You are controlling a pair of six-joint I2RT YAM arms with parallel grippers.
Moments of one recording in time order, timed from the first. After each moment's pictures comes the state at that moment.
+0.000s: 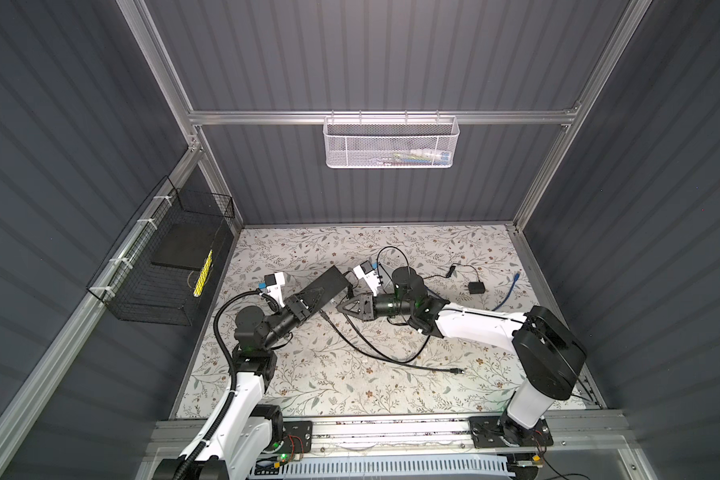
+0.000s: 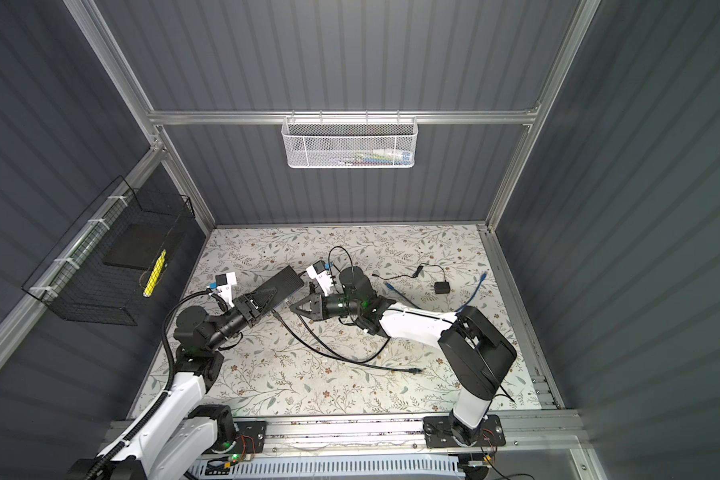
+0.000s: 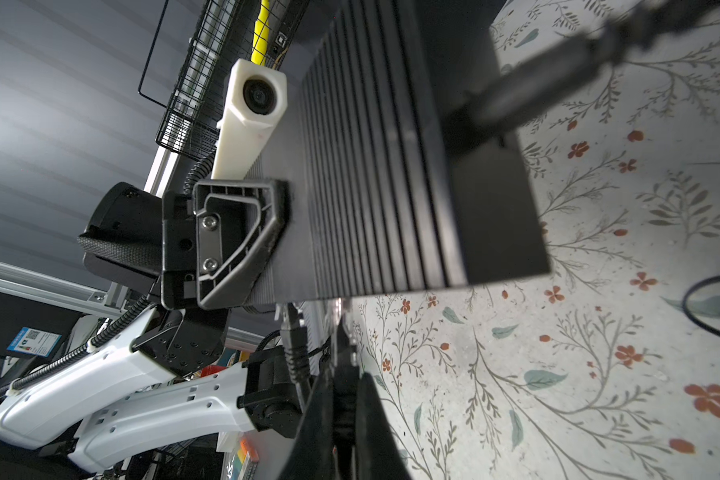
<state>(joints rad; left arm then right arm) -0.09 0.86 0.33 0.55 0.76 -1.14 0.83 1.70 1.02 0.45 -0.68 0.80</state>
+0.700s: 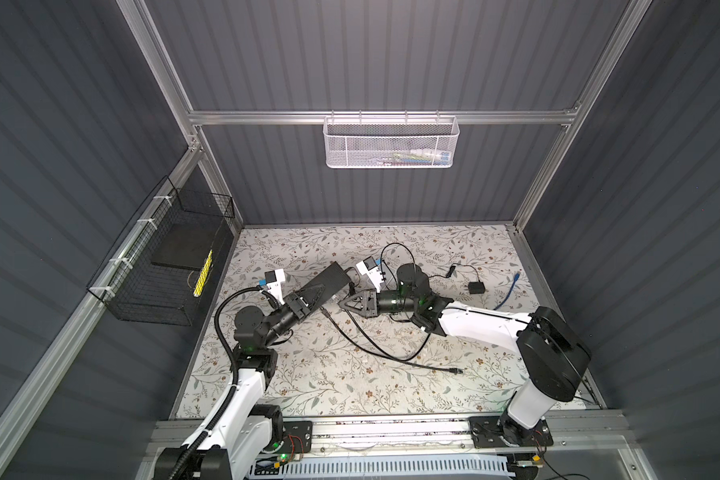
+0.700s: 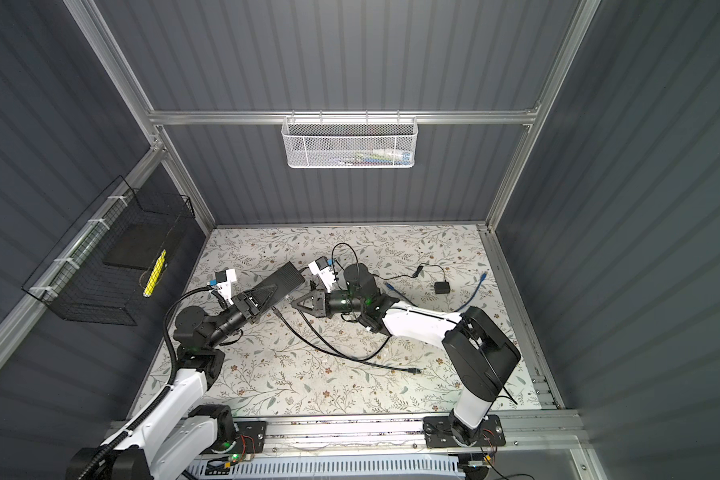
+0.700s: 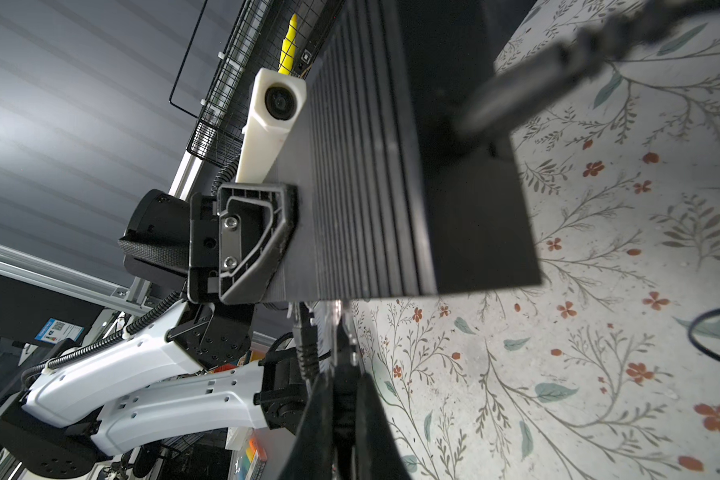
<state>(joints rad) -0.08 0.91 0.33 0.69 0.79 -1.20 0.81 1.69 1.02 0.48 -0.72 0.81</state>
